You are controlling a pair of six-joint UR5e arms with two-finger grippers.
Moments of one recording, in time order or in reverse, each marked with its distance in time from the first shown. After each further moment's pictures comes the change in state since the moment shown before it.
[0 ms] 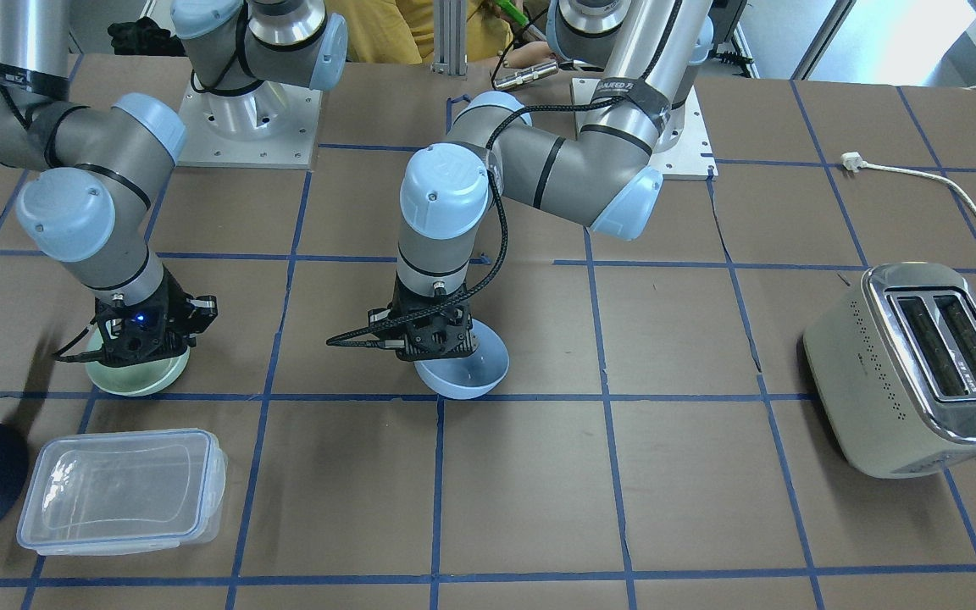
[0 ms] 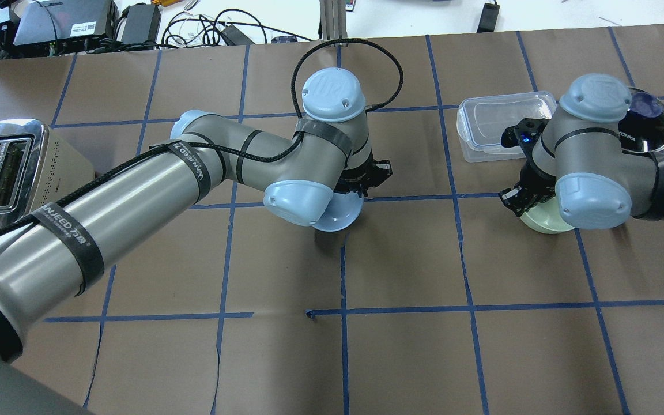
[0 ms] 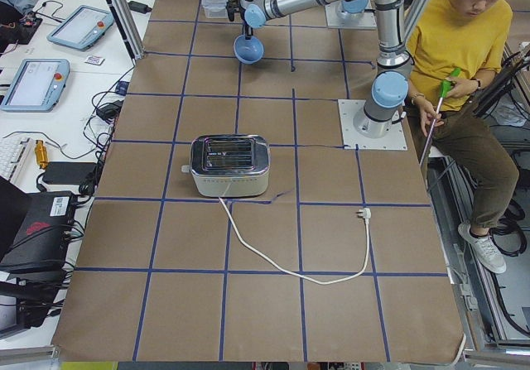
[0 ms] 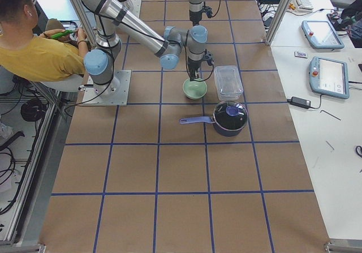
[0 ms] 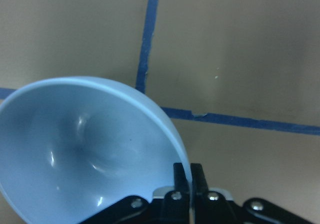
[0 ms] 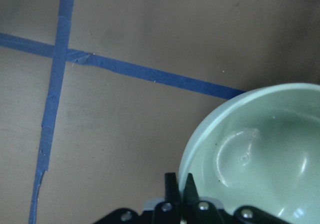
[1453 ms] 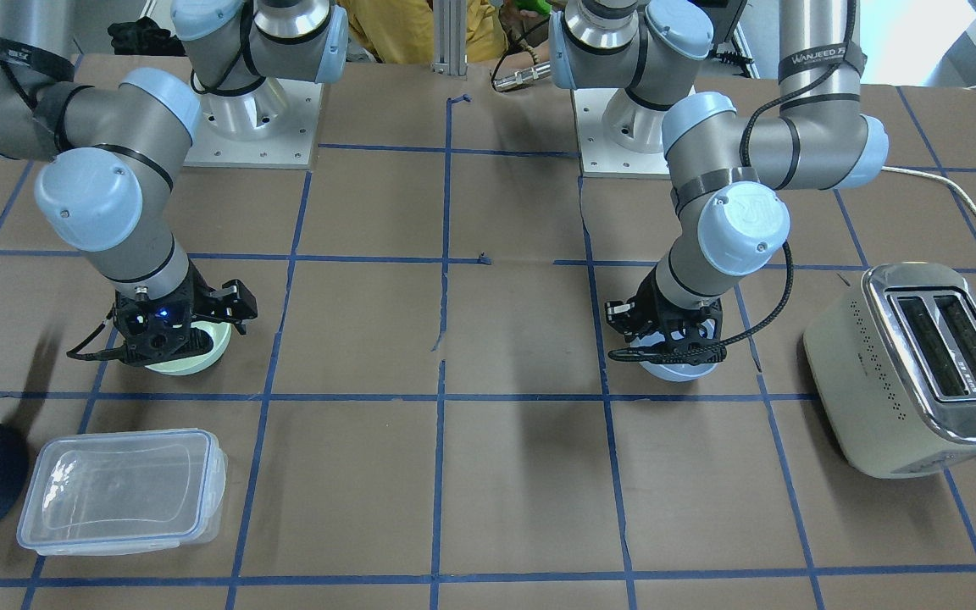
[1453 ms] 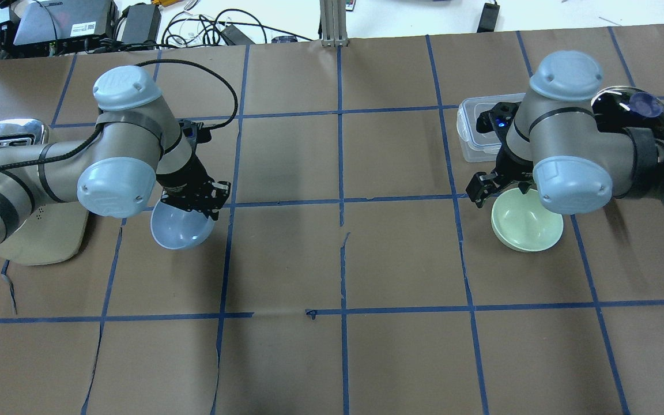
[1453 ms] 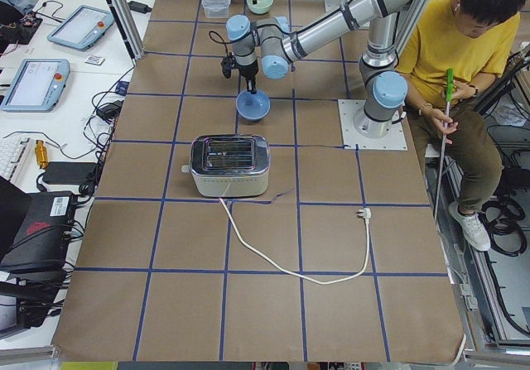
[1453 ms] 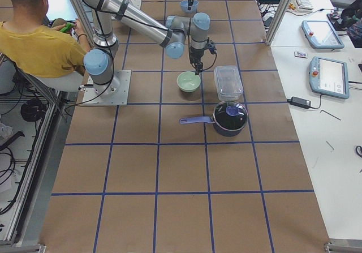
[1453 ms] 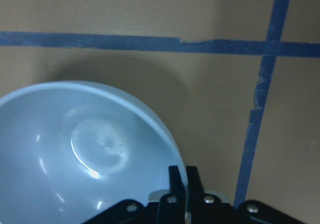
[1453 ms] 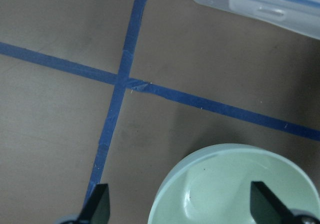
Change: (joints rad) left arm 0.407 0.259 -0.215 -0.284 0.054 0.536; right arm 0.100 0.011 -0.021 -0.006 -0.002 0.044
